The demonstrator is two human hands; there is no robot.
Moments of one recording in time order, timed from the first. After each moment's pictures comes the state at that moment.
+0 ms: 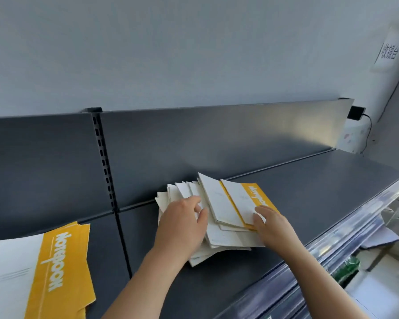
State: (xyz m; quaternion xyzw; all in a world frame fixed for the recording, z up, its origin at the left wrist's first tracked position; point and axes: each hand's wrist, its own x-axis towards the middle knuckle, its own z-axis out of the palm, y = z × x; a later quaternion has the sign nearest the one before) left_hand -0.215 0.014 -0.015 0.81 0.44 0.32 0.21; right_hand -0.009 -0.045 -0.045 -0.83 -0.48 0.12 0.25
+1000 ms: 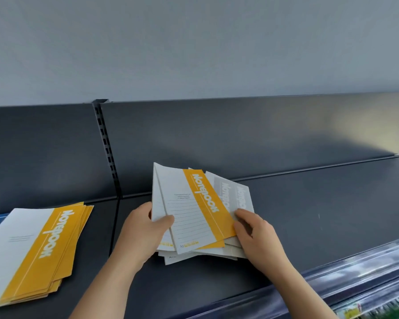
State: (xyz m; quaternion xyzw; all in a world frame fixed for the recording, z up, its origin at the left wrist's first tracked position) left_hand -0.214 -0.004 -0.024 0.59 0.58 0.40 0.40; right_hand 0.007 -0.035 -0.065 -0.66 -0.63 0.13 0.39
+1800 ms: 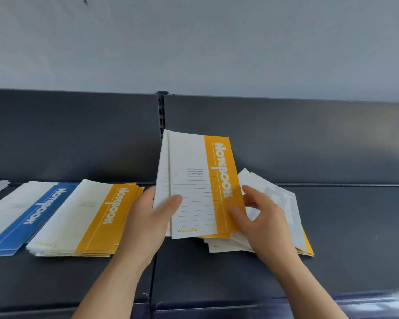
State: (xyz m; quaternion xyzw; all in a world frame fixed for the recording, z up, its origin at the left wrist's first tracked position) left_hand -0.272 -0.036 -0.017 0.51 0.51 0.57 0.39; right_hand -0.074 -0.028 -0.027 -0.59 -0.64 0.19 0.45
